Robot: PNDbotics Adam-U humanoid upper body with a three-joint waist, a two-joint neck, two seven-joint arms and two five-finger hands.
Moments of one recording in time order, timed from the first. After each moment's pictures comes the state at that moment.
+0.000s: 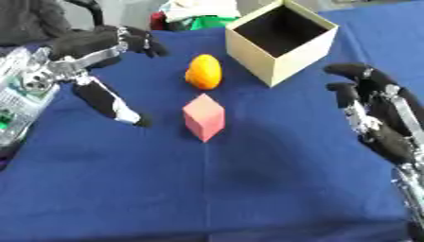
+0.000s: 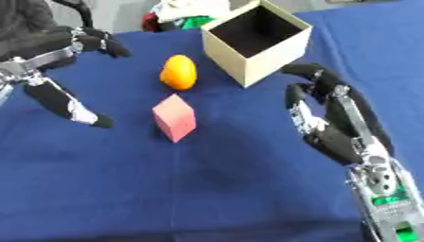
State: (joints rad) left arm -0.71 0.70 -0.38 -1.65 -0.46 -0.21 -0.54; right arm -0.21 -0.27 0.18 -1.93 0.15 -0.12 0.10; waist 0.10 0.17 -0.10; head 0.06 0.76
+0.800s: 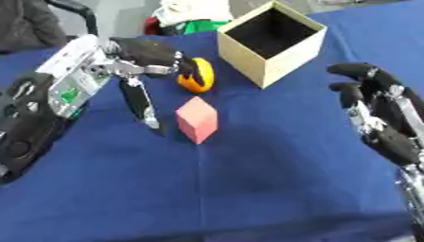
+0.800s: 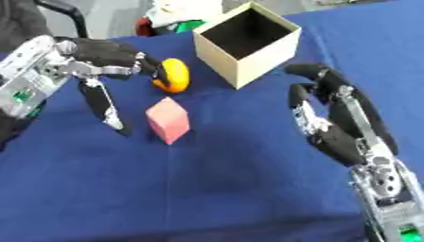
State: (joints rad) left arm -0.89 0.52 -0.51 -1.33 -0.68 -0.46 -0.64; right arm -0.21 -0.28 0.19 -1.94 0.14 -0.12 0.10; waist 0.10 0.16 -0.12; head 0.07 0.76
